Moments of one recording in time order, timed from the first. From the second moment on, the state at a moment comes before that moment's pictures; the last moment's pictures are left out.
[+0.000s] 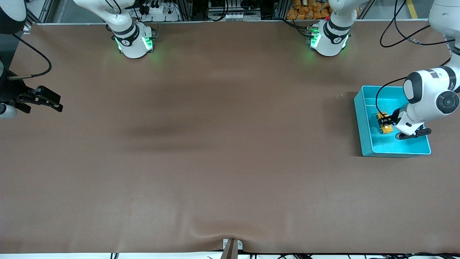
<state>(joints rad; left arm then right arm) 0.46 0.36 -0.12 -2.22 0.28 2.42 -0.08 0.01 0.03 -0.03 -1.58 0.00 1.65 -0.05</state>
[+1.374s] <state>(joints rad) 0.31 0.09 -0.14 -1.92 0.22 1.98 -0.06 0.01 0.02 -0.02 -1.58 0.00 1.69 -0.05</state>
